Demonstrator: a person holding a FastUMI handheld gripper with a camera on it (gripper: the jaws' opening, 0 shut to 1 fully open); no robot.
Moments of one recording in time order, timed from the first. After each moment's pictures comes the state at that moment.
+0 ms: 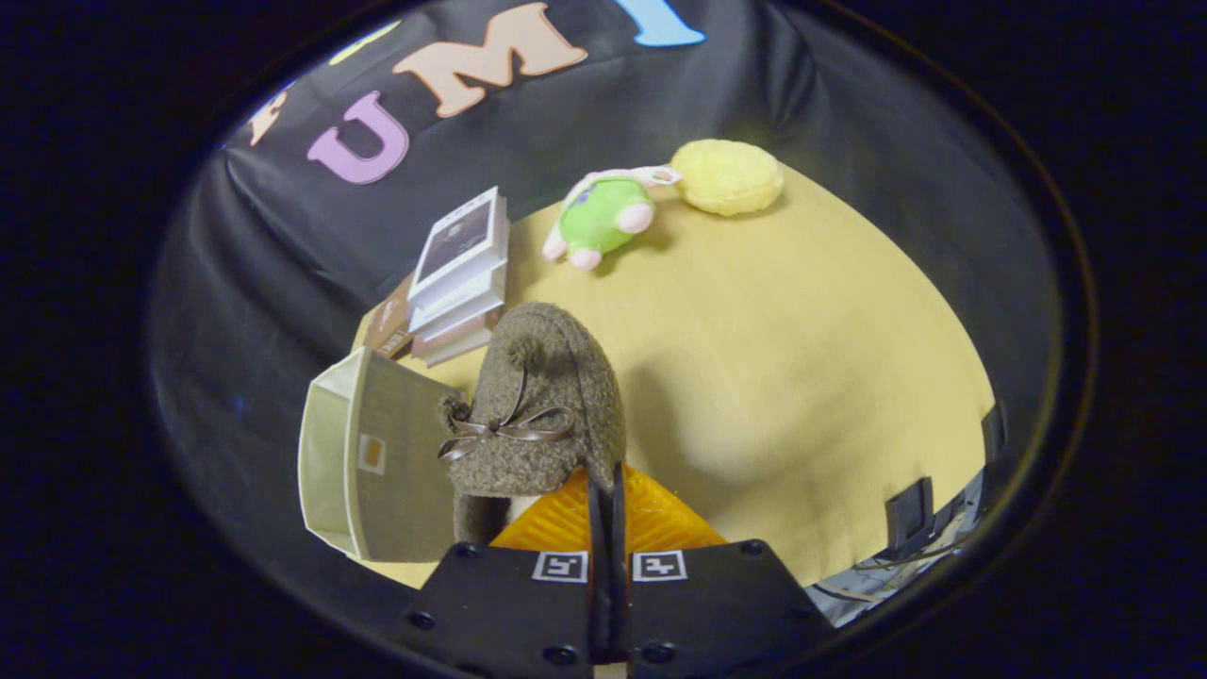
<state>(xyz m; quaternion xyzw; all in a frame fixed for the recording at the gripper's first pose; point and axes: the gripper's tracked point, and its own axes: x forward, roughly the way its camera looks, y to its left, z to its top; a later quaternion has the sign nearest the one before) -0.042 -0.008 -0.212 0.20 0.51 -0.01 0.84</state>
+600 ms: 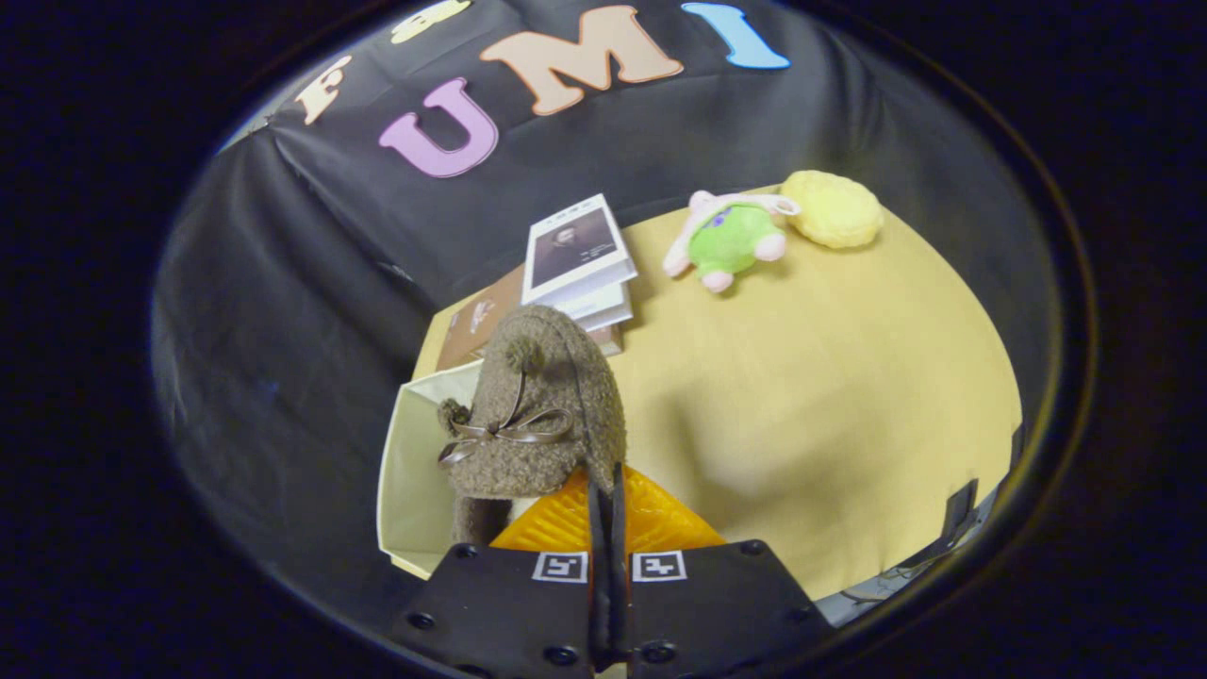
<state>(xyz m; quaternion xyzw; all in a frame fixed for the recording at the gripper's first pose) -0.011 0.111 -0.155 0.21 0.48 0.06 0.85</state>
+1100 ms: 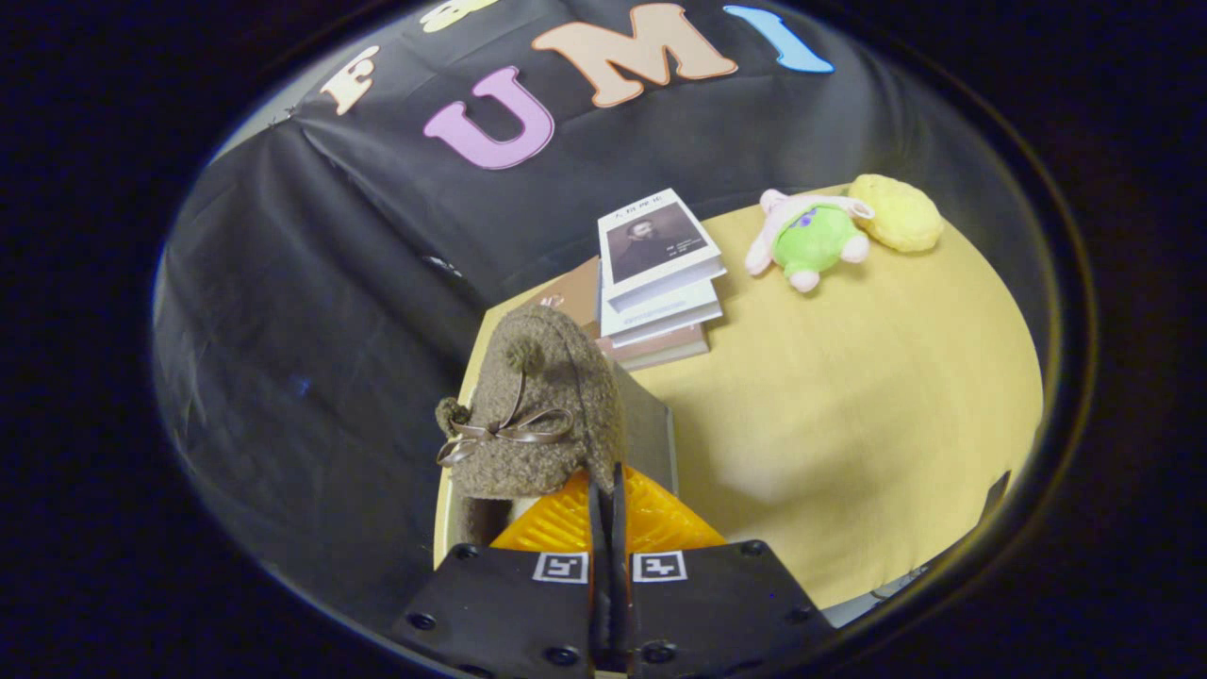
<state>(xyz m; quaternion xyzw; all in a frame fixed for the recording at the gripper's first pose) -0.002 0.192 -0.148 0.22 0.48 0.10 0.84</state>
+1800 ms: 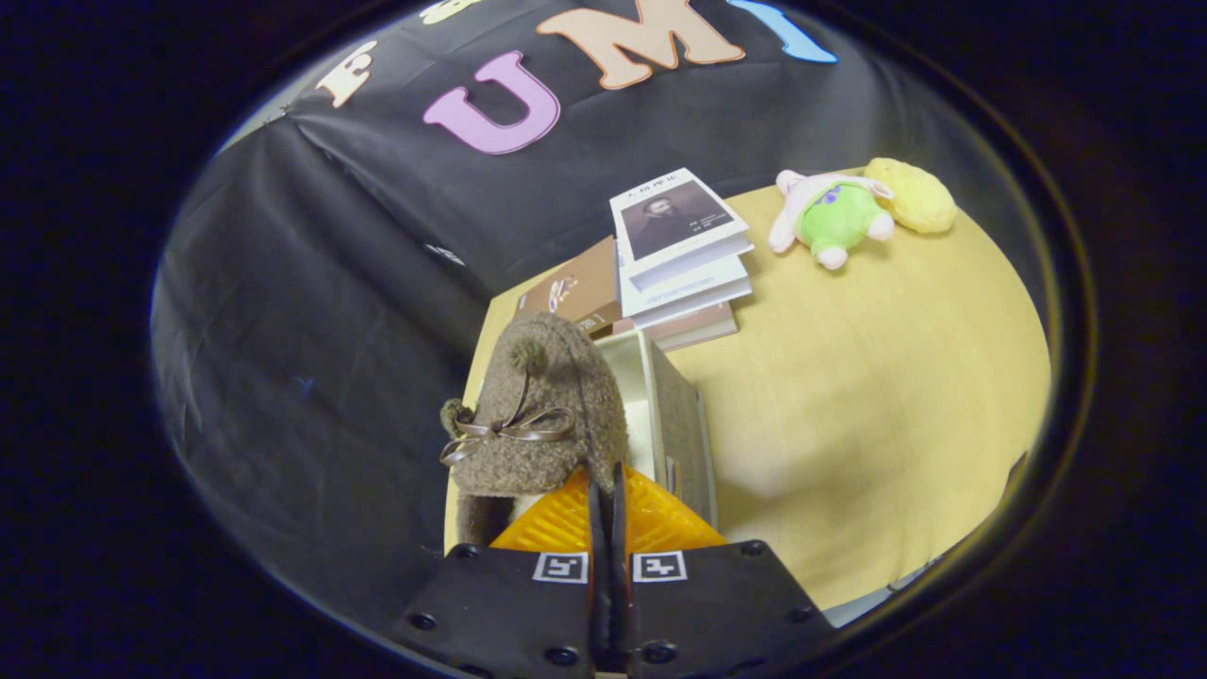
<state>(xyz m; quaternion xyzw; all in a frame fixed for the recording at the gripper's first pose) -0.004 0.224 -0.157 0.23 0.49 0.10 0.84</state>
